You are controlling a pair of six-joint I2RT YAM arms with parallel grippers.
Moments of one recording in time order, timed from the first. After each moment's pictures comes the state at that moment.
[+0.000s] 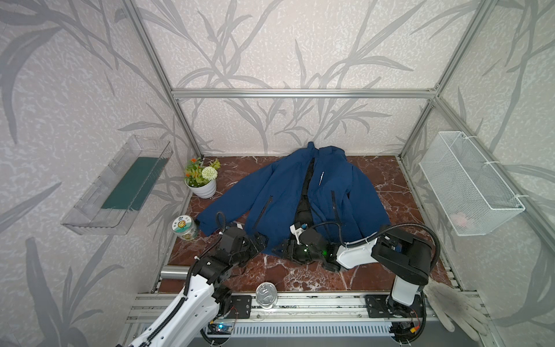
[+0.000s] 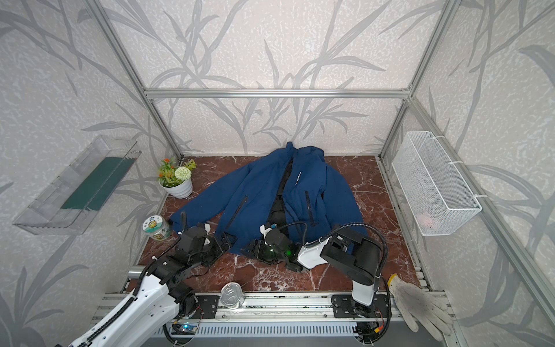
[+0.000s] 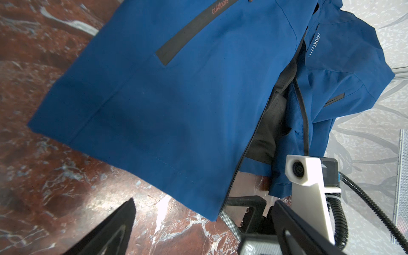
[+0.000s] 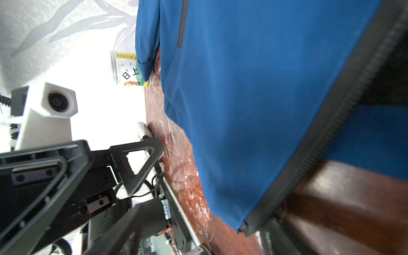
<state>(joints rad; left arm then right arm) -0.43 0.61 0.34 -0.51 0.15 -1.06 1.06 1.82 0.66 0.66 -0.28 1.29</state>
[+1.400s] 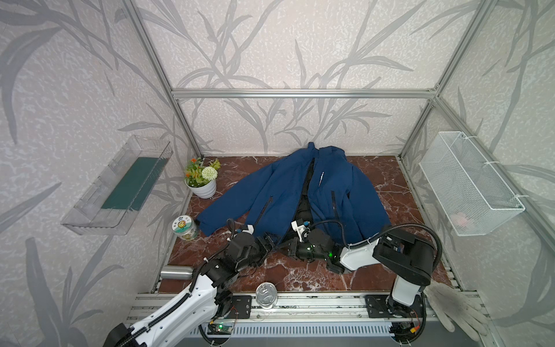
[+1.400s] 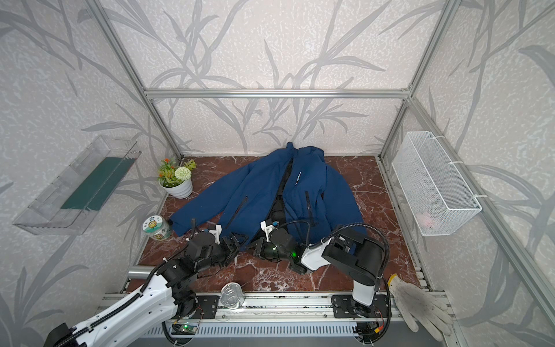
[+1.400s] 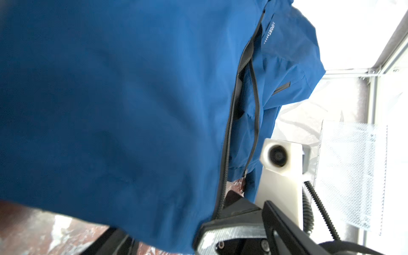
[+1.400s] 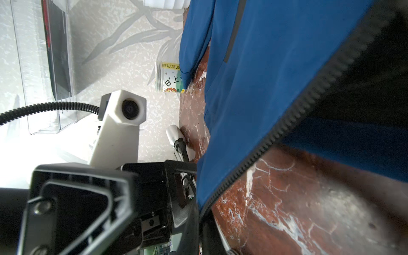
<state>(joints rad) -0.63 0.65 0.24 -0.17 0.12 -1.36 1.05 1.80 0.60 0.89 -0.30 1.33</state>
